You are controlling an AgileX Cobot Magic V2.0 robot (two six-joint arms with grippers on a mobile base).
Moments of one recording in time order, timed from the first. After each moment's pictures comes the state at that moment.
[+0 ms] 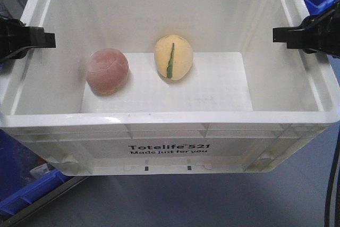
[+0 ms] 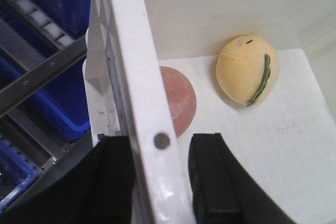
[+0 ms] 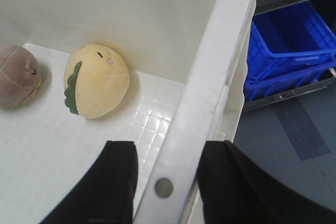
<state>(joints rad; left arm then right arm) -0.27 1.06 -1.07 -0.28 0.75 -0.07 0.09 1.13 -1.08 0.52 0.77 -0.50</state>
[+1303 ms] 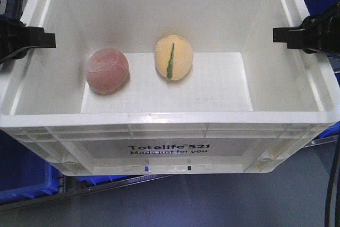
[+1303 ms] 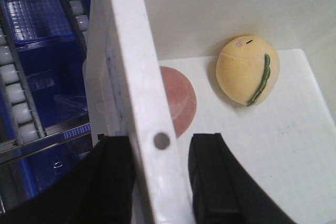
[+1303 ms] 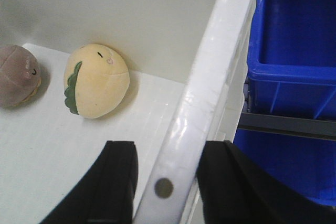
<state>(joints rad) -0.27 1.06 -1.07 -0.28 0.75 -0.07 0.09 1.13 -1.08 0.52 0.77 -0.50</state>
